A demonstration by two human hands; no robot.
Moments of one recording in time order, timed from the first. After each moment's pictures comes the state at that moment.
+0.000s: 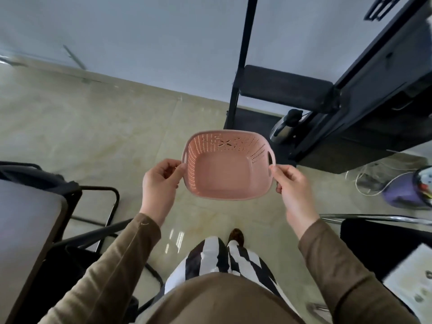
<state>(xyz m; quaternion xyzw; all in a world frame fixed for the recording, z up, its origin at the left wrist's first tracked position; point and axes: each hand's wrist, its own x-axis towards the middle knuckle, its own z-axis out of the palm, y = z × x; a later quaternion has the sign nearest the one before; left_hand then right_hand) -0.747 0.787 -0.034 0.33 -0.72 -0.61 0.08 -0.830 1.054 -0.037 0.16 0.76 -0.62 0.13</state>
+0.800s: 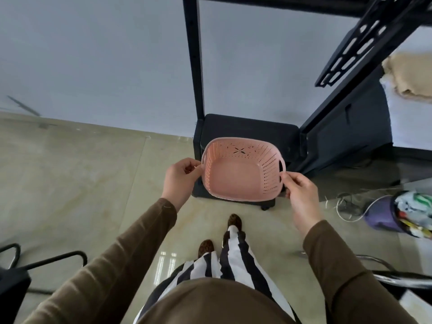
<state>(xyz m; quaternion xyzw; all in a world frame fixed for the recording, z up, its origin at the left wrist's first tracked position) -1.075 0.851 -0.057 0.23 -0.78 -0.58 -0.03 -1.097 1.133 -0.057 0.26 0.75 -0.60 0.08</state>
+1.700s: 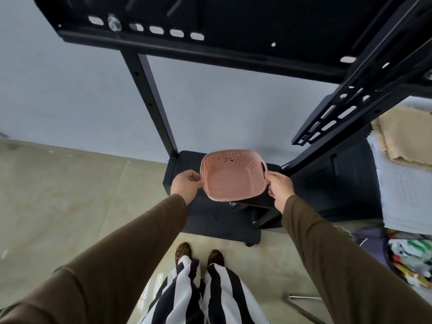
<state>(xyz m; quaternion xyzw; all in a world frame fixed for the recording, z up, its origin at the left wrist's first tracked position) -1.288 0.916 -0.155 0.29 -0.82 -0.48 -0.12 -1.348 1.177 -0.148 0.32 0.73 -0.58 0.16</state>
